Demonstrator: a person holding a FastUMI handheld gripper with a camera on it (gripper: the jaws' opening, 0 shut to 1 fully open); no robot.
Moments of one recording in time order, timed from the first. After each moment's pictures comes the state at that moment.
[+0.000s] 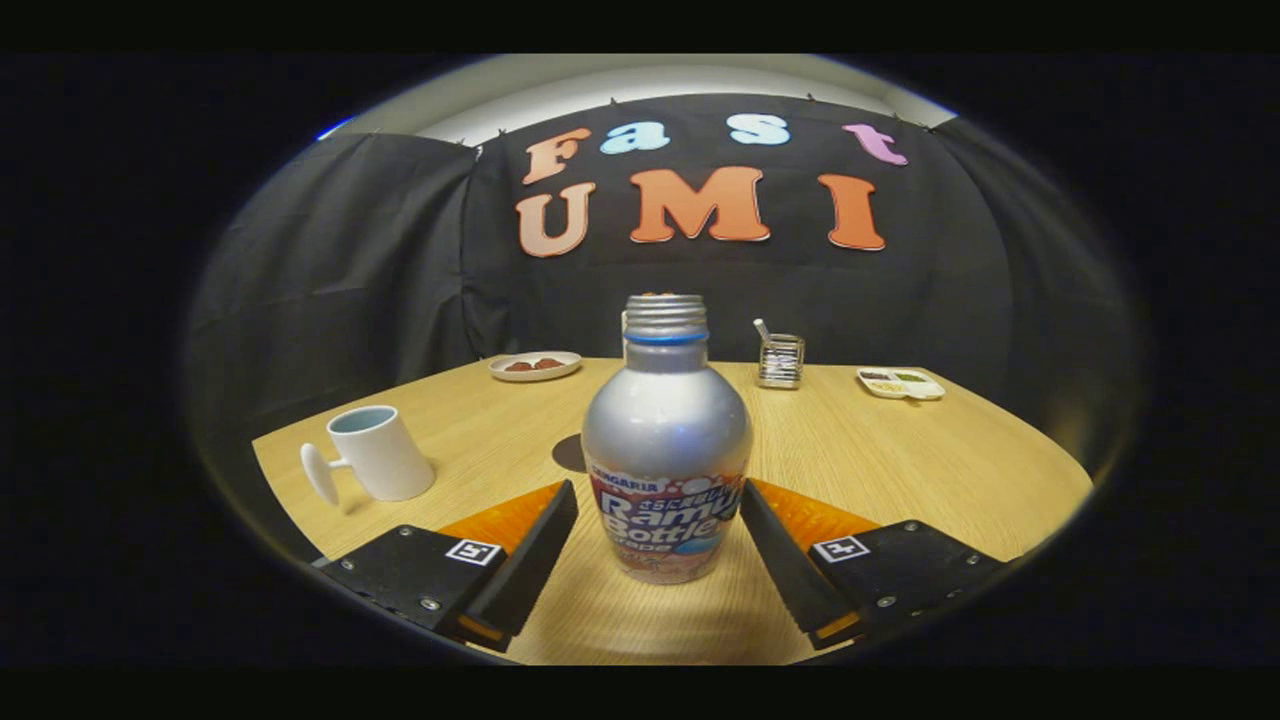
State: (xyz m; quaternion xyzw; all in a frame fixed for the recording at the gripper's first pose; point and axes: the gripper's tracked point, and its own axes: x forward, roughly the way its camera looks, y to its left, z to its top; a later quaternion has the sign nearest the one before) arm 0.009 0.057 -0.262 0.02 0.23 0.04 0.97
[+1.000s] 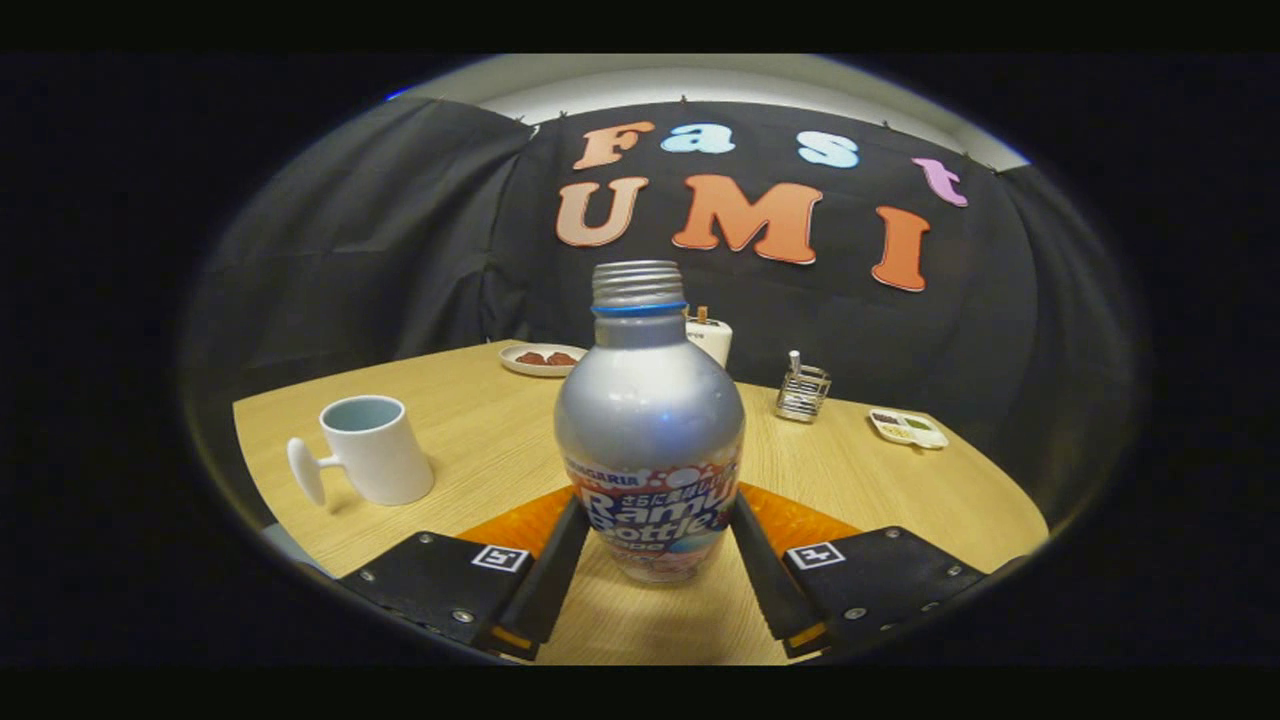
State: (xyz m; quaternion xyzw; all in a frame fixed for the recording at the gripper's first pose) arm 0.041 0.094 -0.240 -0.10 0.21 0.06 0.97
